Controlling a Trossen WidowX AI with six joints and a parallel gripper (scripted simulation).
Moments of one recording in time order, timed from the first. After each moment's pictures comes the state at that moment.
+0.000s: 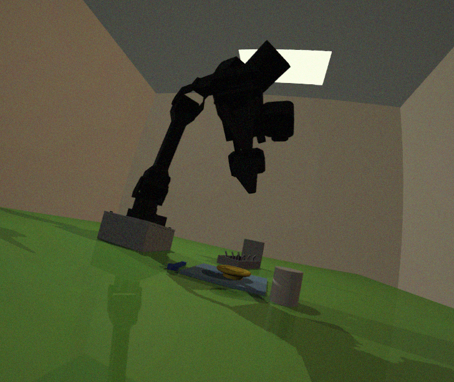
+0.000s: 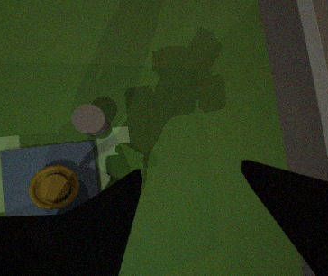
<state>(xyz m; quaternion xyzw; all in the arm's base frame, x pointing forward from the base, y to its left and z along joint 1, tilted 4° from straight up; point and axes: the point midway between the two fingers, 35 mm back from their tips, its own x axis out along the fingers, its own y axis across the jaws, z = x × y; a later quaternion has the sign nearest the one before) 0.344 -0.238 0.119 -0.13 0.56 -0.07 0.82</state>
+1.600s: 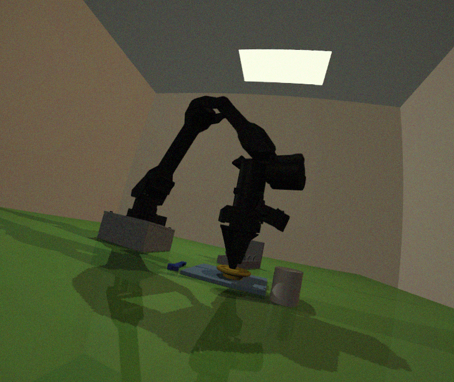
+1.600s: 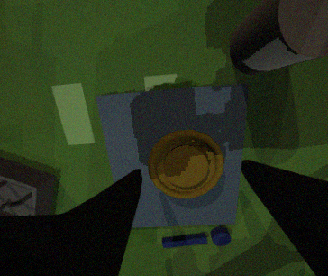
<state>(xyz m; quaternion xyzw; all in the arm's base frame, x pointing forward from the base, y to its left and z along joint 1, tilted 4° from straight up) 0.326 -0.086 -0.005 -0.02 0.70 0.06 0.72</state>
